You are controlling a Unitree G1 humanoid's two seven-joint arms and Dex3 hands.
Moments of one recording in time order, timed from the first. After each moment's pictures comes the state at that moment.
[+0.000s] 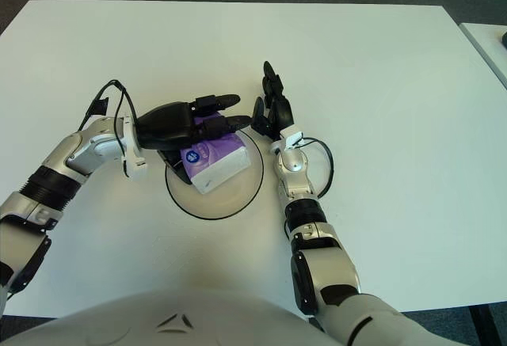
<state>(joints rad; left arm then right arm) -0.54 0.53 -0.40 0.21 0.56 -0.92 -0.30 -0.42 0.02 0.00 0.69 -0.01 -0.62 0.02</state>
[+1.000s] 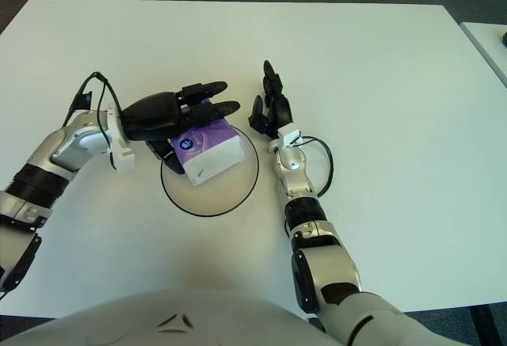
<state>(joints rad) -0.54 0.61 -0.33 0.21 0.45 -0.91 -0.31 -0.43 0.01 0.03 0.68 -0.03 -0.57 -0.04</state>
